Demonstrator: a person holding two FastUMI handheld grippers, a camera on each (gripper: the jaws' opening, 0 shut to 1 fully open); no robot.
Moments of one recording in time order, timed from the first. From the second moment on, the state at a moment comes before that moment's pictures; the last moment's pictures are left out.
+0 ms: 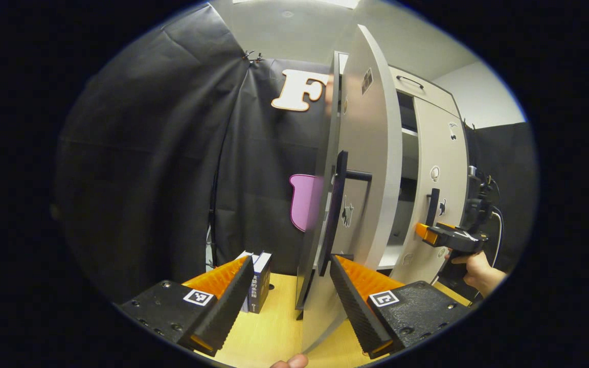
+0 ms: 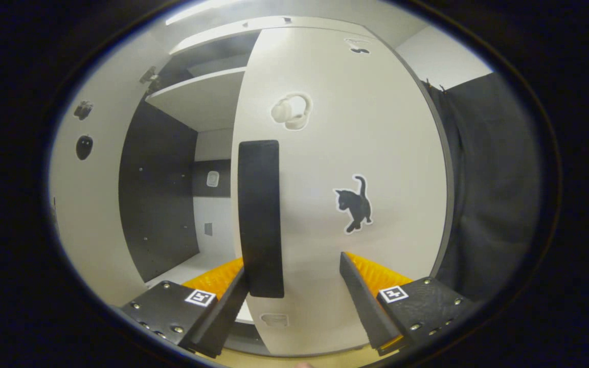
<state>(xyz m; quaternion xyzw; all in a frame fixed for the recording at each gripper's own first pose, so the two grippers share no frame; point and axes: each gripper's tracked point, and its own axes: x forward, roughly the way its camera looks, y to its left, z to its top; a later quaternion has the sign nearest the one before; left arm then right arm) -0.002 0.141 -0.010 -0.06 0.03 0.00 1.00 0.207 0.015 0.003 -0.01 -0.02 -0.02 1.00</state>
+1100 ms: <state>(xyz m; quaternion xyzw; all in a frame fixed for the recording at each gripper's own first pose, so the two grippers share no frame) 0.019 0.048 -0.010 -0.06 0.03 -0.11 0.99 0.112 -0.016 -0.022 0.03 0.04 0.02 1.00</state>
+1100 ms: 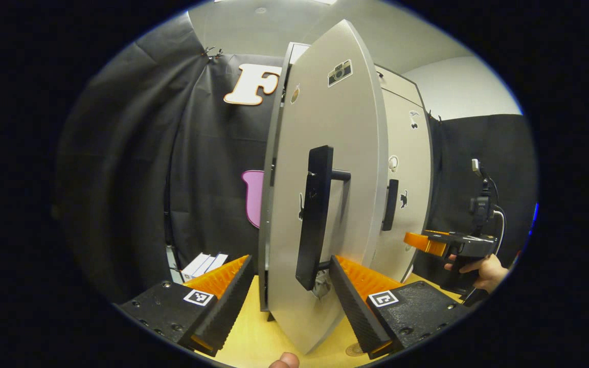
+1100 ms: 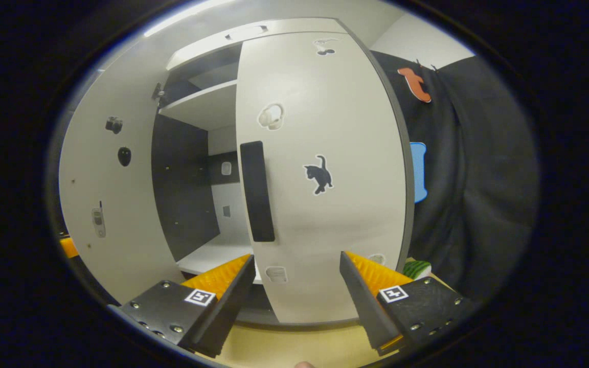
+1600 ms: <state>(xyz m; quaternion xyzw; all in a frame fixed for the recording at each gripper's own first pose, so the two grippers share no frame) 0.050 -0.016 -0.010 -0.01 0.00 -0.12 0.99 0.092 -0.071 -0.046 0.05 0.08 0.00 1.00</state>
